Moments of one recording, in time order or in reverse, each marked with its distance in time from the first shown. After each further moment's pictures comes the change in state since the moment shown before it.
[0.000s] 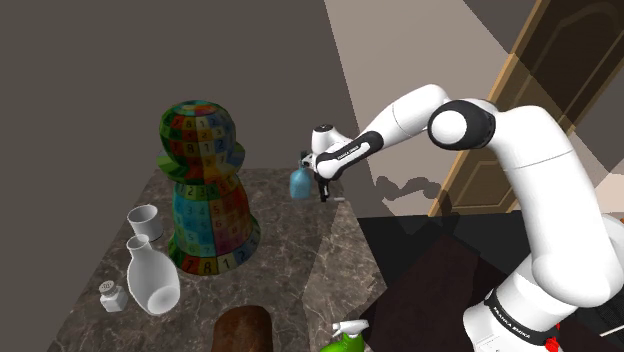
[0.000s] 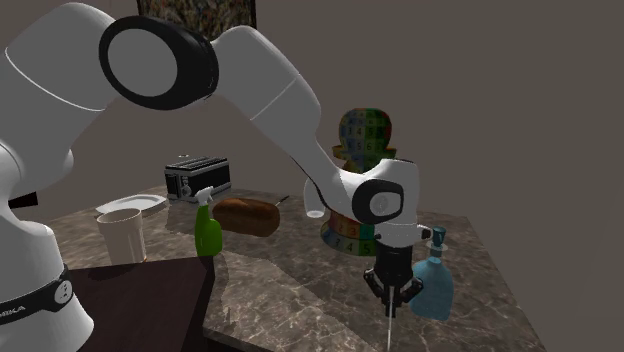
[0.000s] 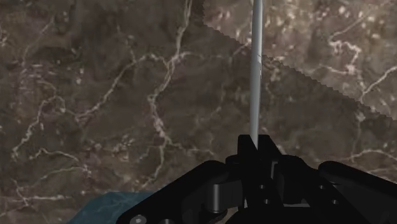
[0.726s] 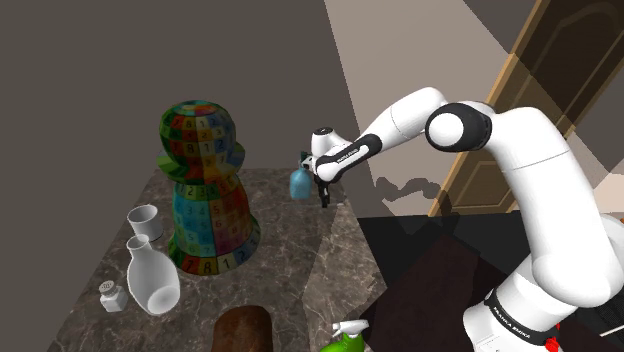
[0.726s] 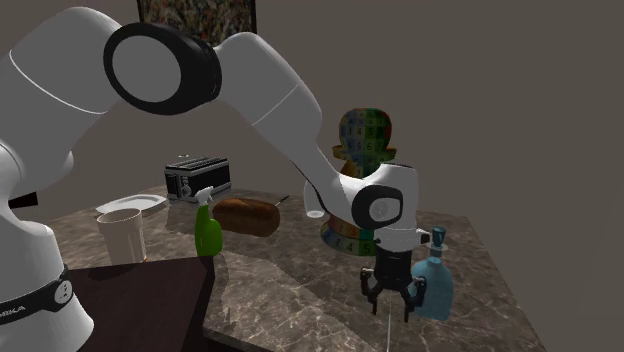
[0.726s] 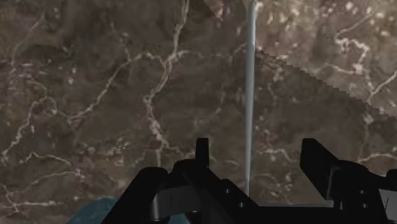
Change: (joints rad) arm 0.003 0.021 -0.004 0.007 -0.004 0.014 0.004
